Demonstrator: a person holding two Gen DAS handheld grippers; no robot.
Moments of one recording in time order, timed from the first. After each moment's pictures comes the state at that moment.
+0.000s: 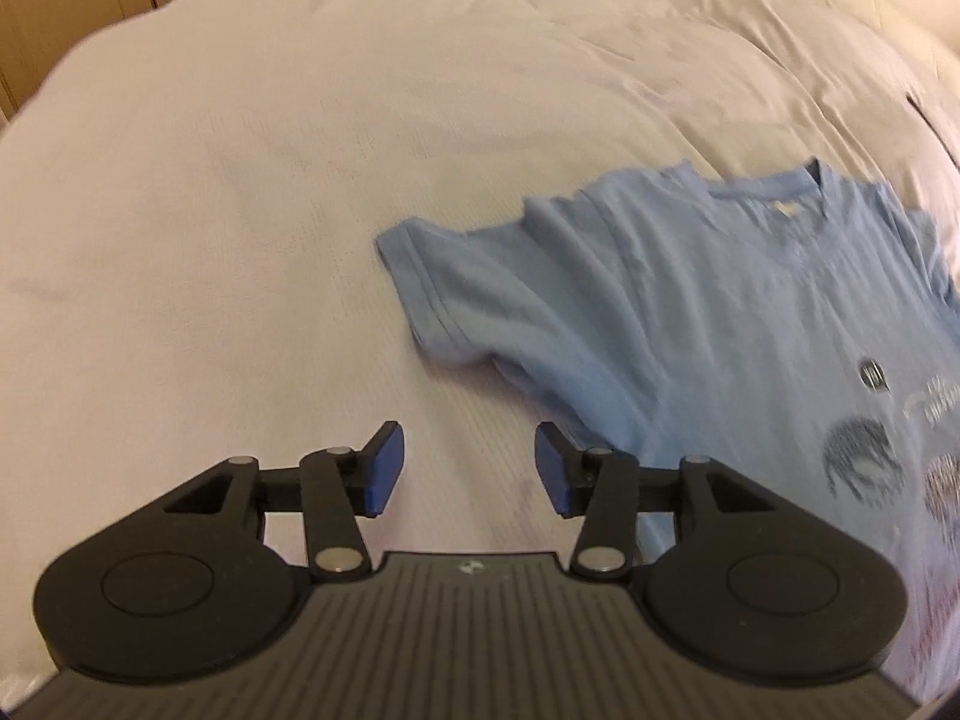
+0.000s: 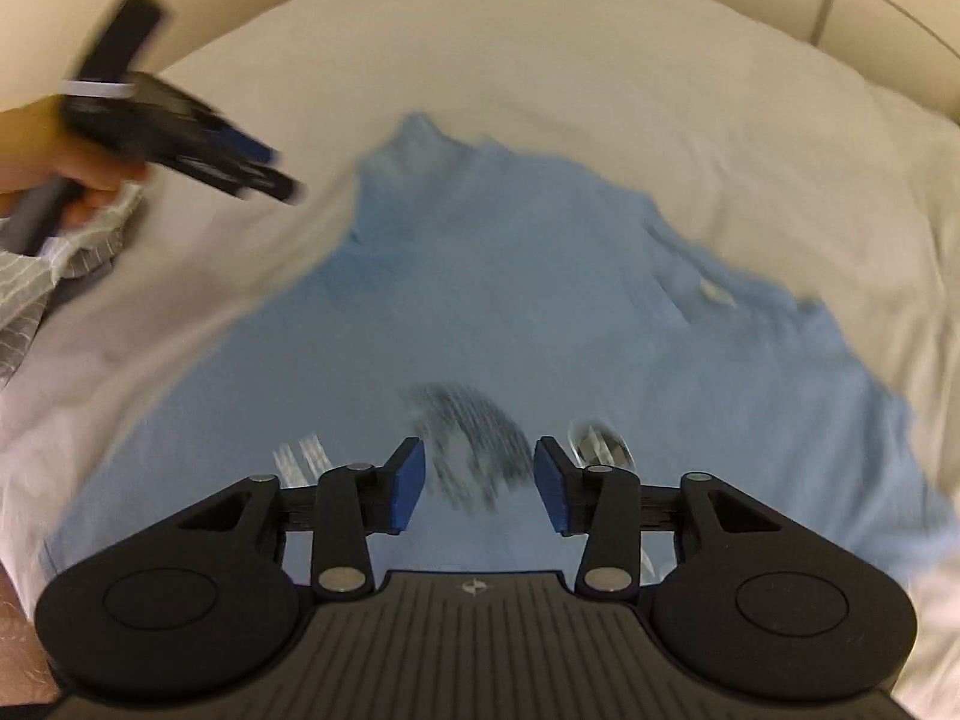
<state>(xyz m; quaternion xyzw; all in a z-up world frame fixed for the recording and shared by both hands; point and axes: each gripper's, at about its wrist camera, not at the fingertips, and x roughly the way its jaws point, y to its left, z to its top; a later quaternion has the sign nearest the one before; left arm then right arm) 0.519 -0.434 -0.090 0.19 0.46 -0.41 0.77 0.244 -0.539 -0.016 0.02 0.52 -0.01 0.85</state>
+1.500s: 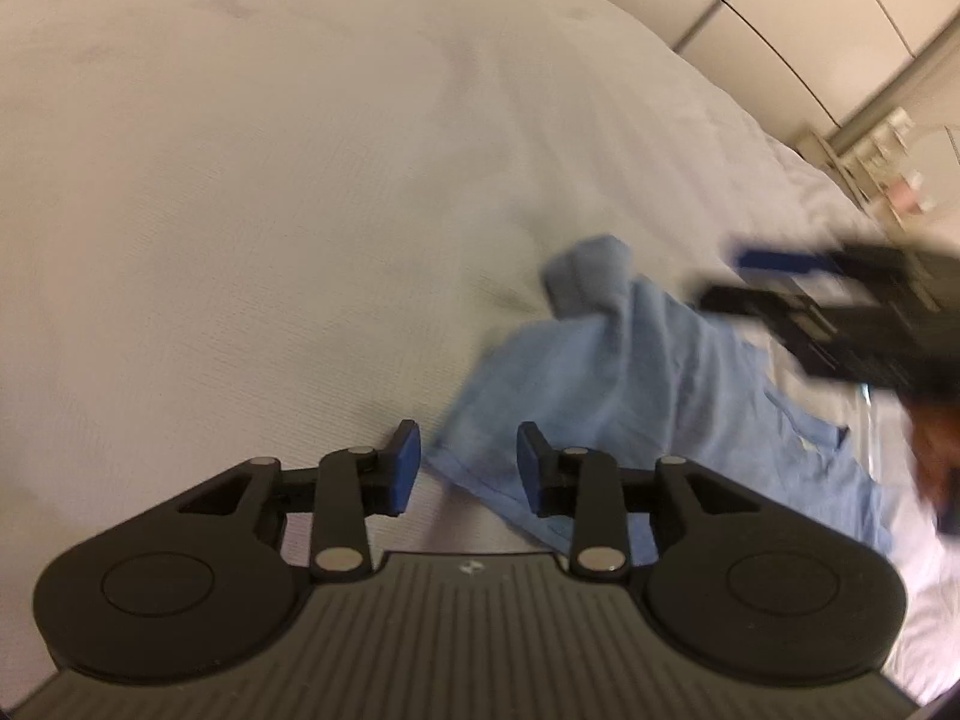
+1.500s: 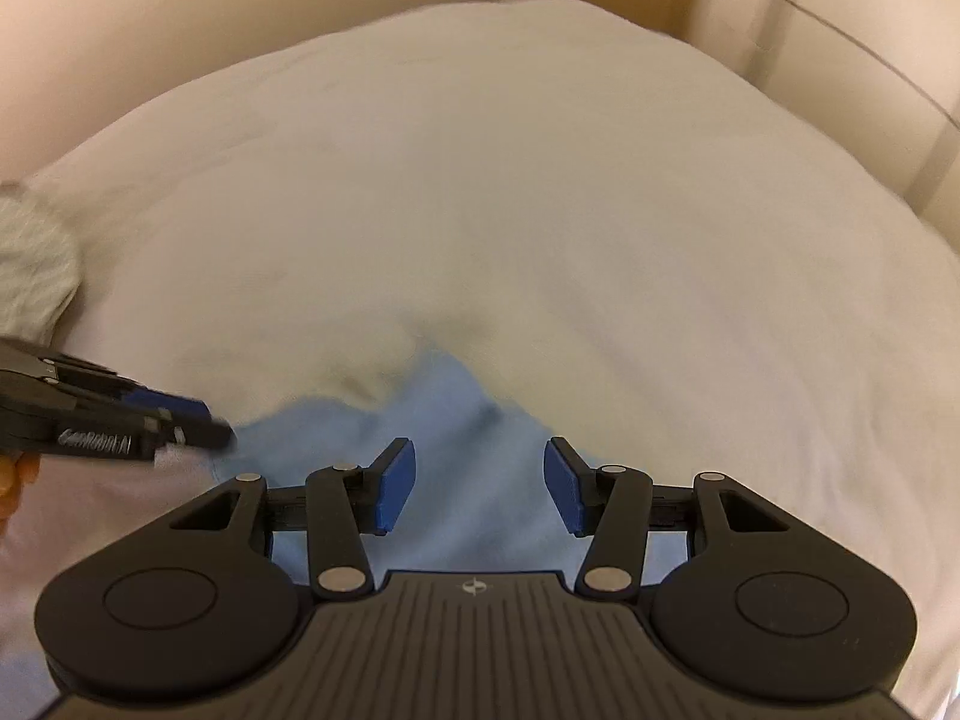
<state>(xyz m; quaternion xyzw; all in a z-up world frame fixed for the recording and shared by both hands) 0.495 -0.375 -0.116 -0.08 0.52 -0.26 0.81 0.468 -0.538 -0.043 -0.09 0.47 0.10 0.87</state>
